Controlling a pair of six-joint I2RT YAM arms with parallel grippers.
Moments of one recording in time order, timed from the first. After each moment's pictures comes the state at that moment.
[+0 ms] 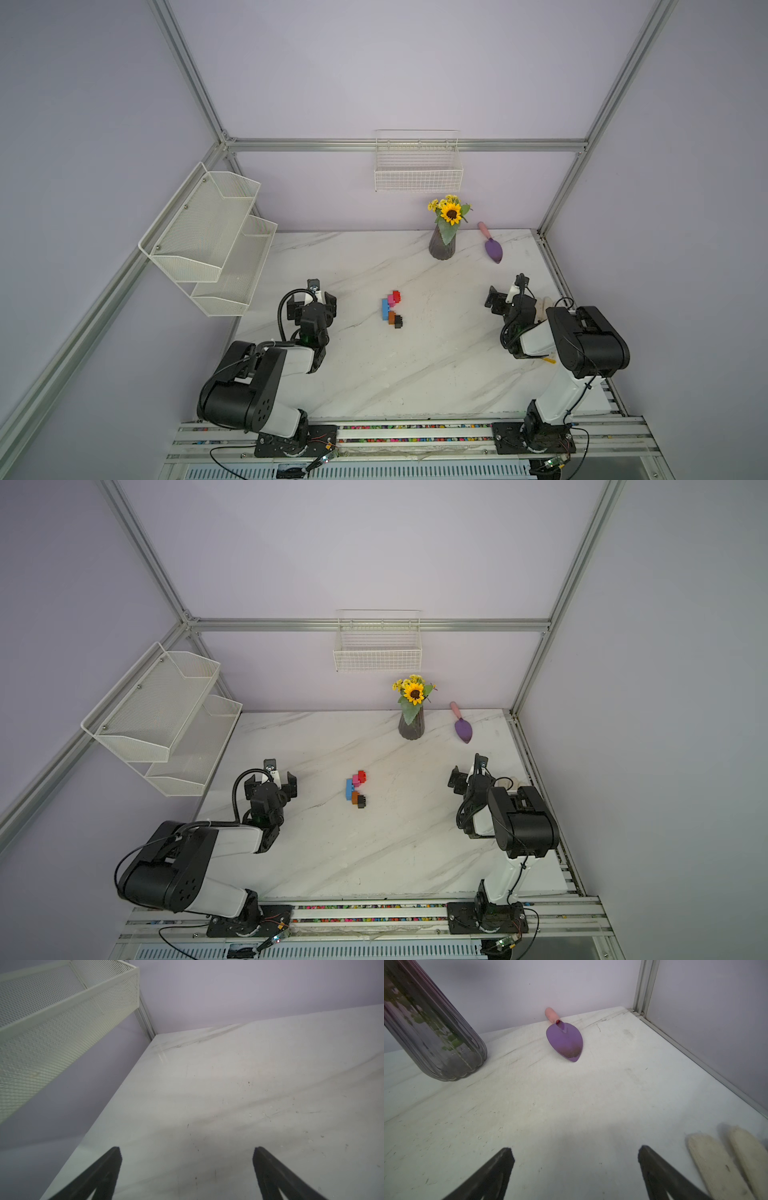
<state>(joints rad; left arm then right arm) -0.19 1.53 0.35 0.86 -0.54 0.11 0.01 1.79 0.42 1.06 0.19 0.15</state>
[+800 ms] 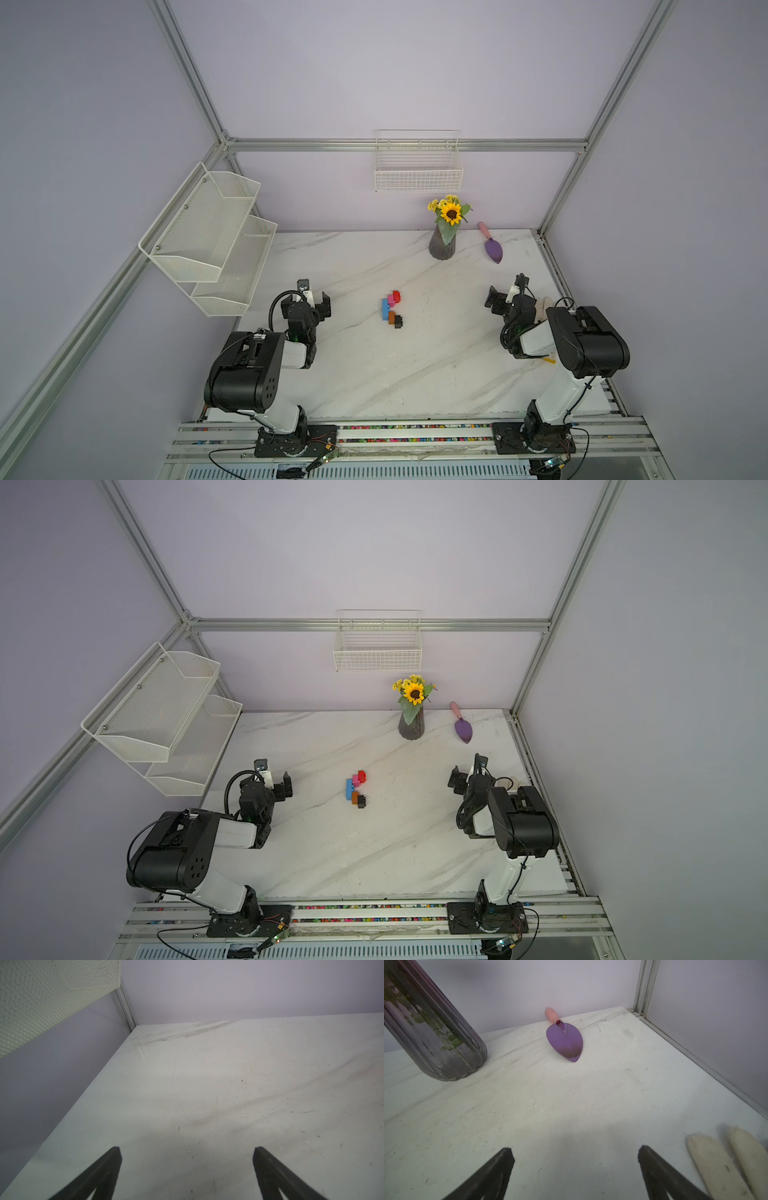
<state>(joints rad) -0.03 1.57 0.36 0.92 -0.25 0.05 0.01 1.79 0.42 1.06 0.19 0.15</state>
